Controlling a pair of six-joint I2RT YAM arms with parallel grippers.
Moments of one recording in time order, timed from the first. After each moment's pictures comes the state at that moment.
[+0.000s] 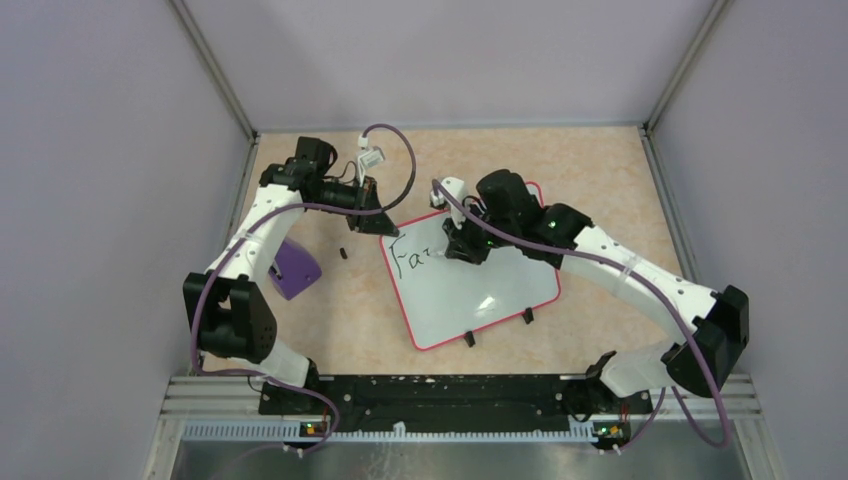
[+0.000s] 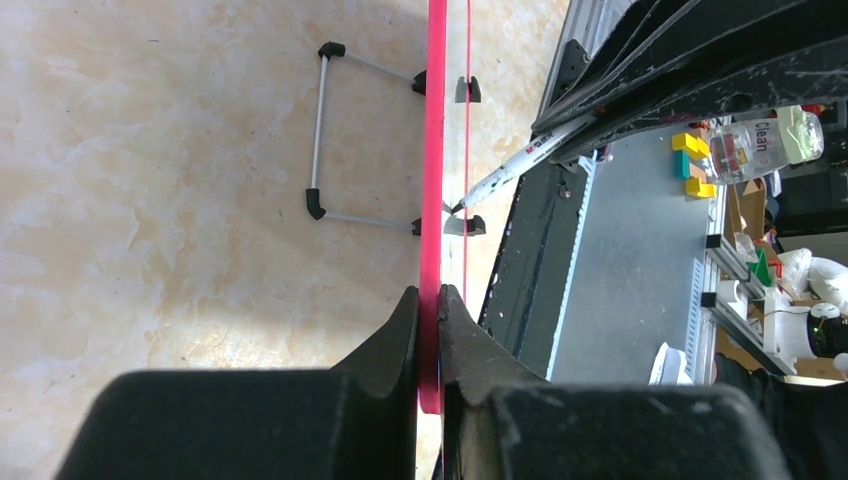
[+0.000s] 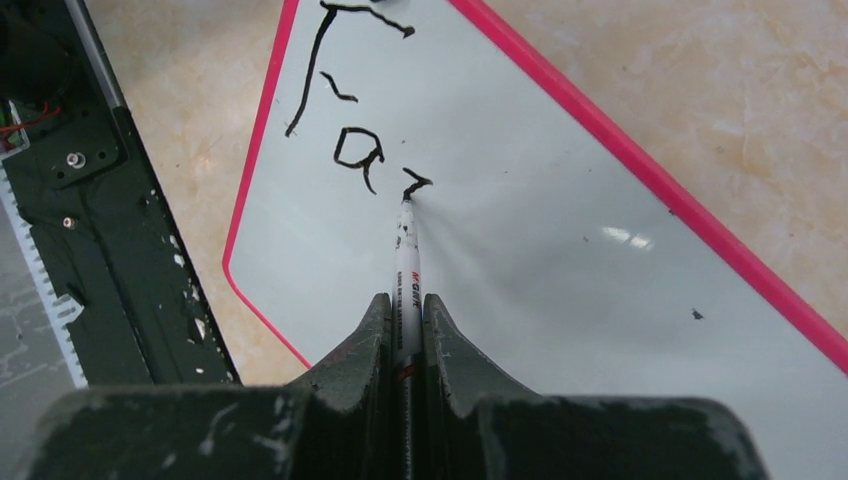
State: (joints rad) left arm -0.17 1.55 1.39 -0.95 1.11 0.34; right arm 0.83 1.37 1.29 -0.60 -0.26 -0.18
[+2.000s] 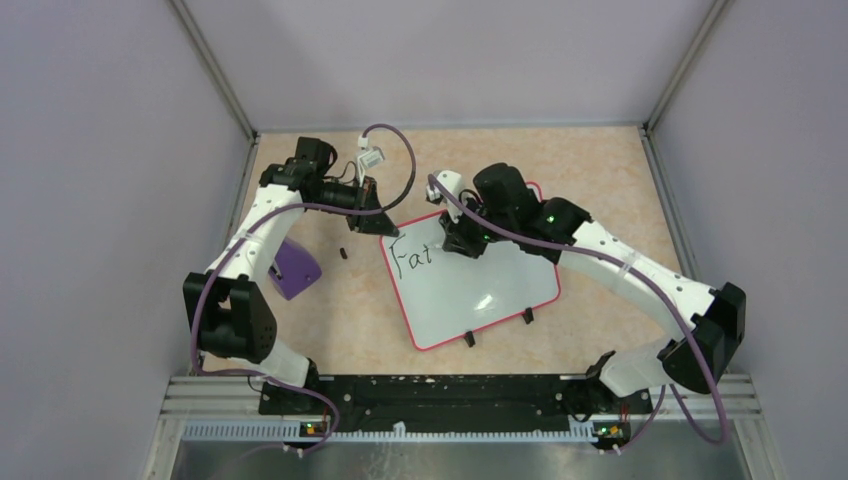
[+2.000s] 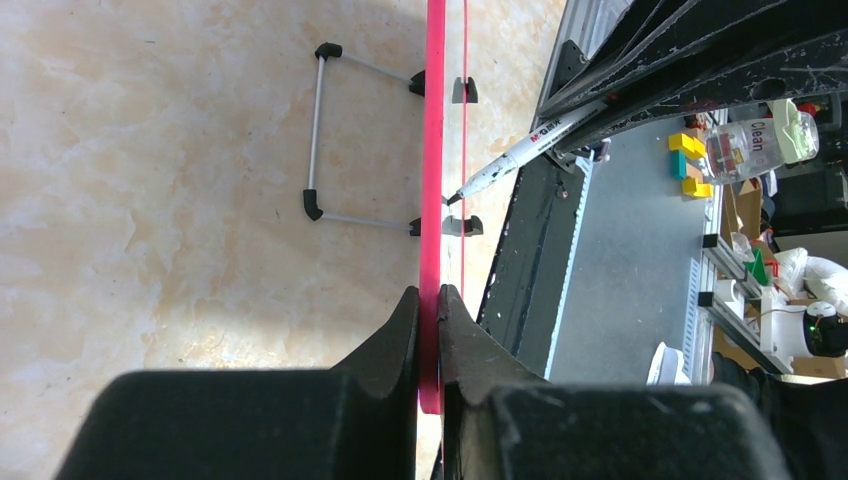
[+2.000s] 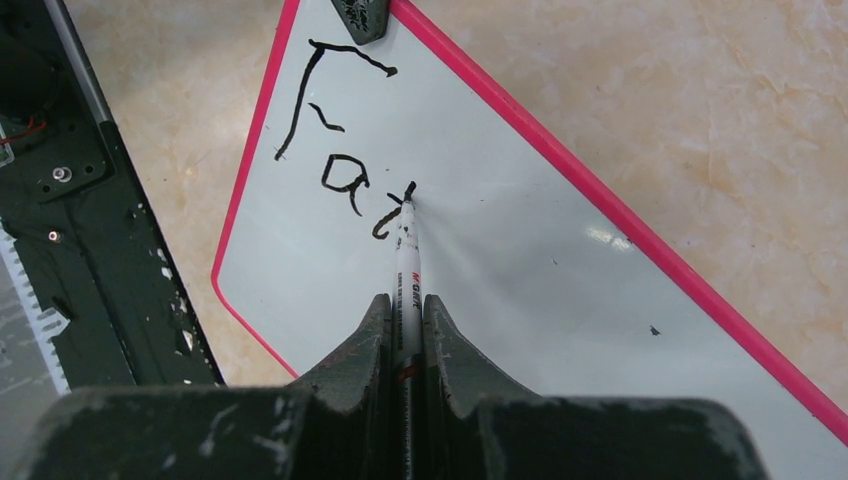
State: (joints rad) left arm -0.17 1.55 1.39 -0.95 1.12 0.34; right arm 0.83 1.39 1.35 -0.62 -0.24 -0.20
